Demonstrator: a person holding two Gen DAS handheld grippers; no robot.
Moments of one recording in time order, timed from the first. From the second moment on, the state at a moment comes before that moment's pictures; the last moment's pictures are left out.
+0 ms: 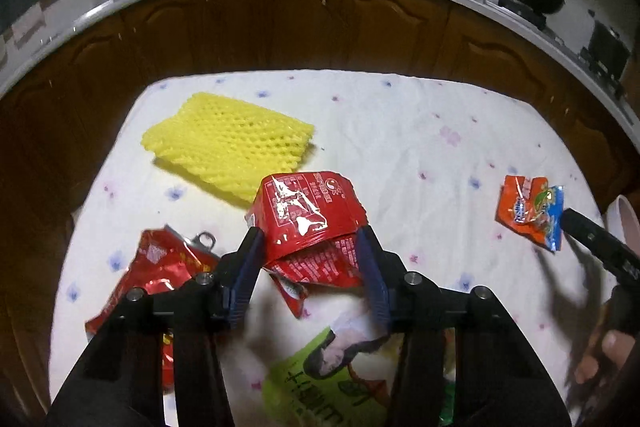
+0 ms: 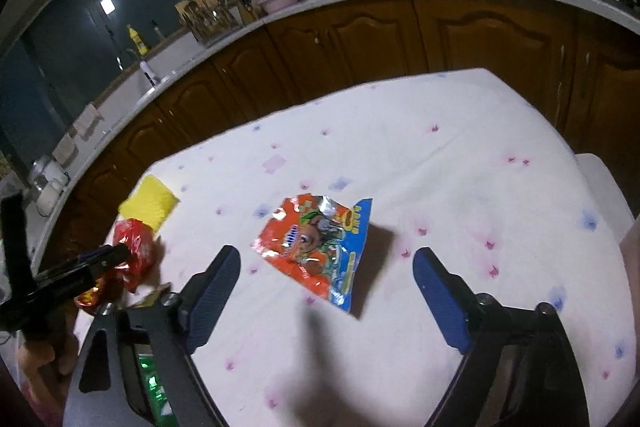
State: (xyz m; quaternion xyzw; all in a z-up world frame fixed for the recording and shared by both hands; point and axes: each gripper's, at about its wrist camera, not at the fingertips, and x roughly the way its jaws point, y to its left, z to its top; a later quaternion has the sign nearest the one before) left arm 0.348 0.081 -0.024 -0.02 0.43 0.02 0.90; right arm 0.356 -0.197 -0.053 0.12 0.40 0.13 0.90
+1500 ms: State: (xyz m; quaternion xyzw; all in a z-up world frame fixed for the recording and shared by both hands) left arm 0.265 -0.074 0.046 -0.07 0.36 -0.20 0.91; right arm 0.215 -0.315 0.005 0.13 0.31 0.06 0.94
